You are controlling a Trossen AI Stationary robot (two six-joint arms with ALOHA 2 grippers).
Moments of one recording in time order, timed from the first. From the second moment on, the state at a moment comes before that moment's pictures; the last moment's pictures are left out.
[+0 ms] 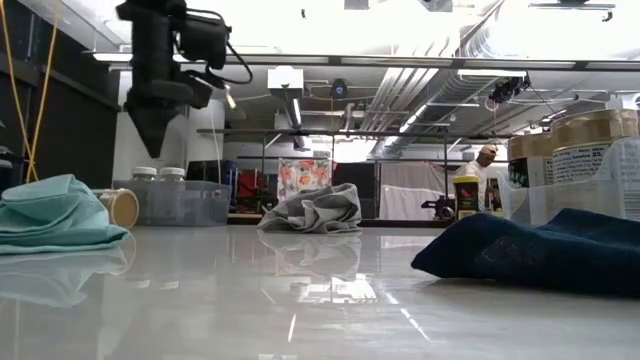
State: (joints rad) left arm 0.45 1.35 1.05 -1.20 -0.16 -0.21; right arm 0.30 1.59 1.54 -0.62 0.49 0.67
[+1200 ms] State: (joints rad) left arm 0.38 1.86 1.05 -1.46 -0.26 0.13; right arm 0.30 1.59 1.54 -0.63 0.49 0.74
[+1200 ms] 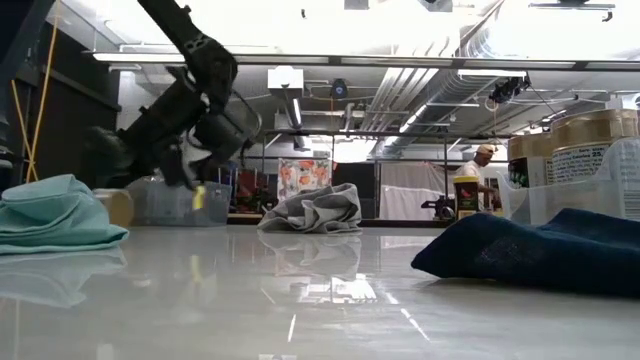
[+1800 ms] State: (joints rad) left arm 0.36 1.86 0.93 -1.29 -0.22 0.08; right arm 0.30 1.59 1.54 -0.63 0.49 0.76
